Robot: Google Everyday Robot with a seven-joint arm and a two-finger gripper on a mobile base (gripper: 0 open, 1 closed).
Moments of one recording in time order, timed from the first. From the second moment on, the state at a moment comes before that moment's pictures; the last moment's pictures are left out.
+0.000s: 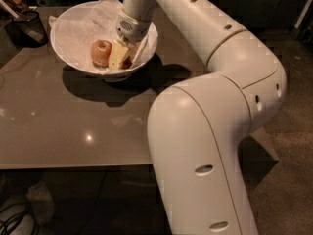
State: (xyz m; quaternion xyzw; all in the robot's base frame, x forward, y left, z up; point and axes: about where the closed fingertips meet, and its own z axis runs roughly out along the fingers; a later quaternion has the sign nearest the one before) arm 0.689 0.086 0.862 -0.52 0.83 0.17 0.09
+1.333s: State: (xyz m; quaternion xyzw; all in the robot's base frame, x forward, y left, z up) arm 0.664 0.056 0.924 -0.53 0.82 0.15 0.16
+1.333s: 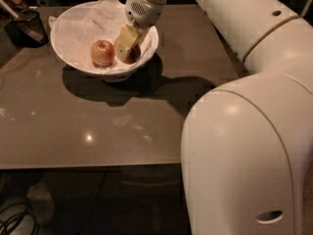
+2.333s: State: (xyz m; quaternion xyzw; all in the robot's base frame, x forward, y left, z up) arm 0.594 0.089 0.999 -0.61 0.76 0.15 0.19
